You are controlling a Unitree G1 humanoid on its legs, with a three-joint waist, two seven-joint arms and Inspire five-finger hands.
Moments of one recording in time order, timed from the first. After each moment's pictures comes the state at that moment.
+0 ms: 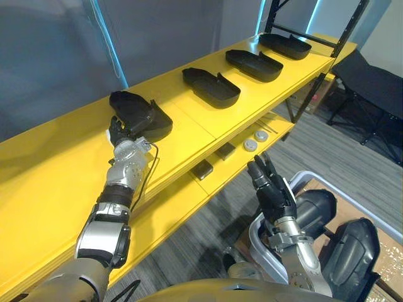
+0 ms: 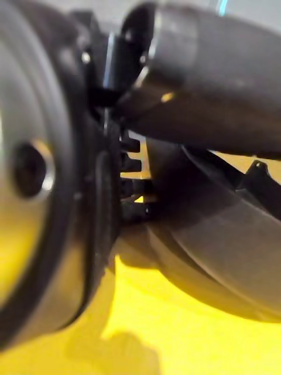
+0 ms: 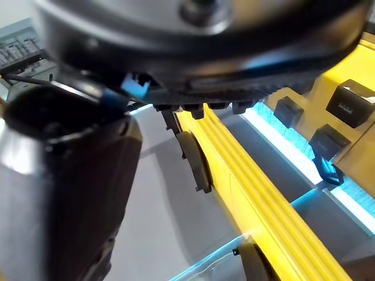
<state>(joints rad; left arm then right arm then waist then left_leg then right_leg) -0.63 0.30 0.01 0.66 -0.63 0.14 0.62 0.34 -0.12 0.13 -0.03 0.56 -0.22 0.17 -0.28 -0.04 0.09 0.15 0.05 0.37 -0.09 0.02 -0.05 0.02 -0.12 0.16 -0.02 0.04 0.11</state>
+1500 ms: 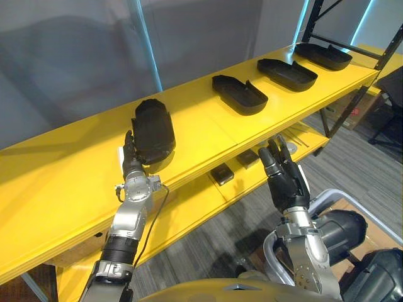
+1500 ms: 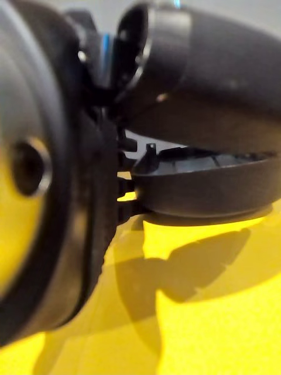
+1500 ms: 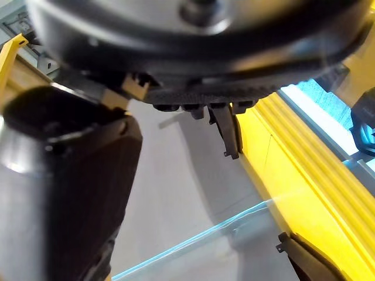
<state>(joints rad) -0.19 0.19 -0.07 0.15 -0.21 0.27 0.53 0.32 -0.13 0.08 -0.17 0.52 -0.23 0.10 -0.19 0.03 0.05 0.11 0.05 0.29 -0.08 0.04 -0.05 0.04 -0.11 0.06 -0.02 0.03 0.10</state>
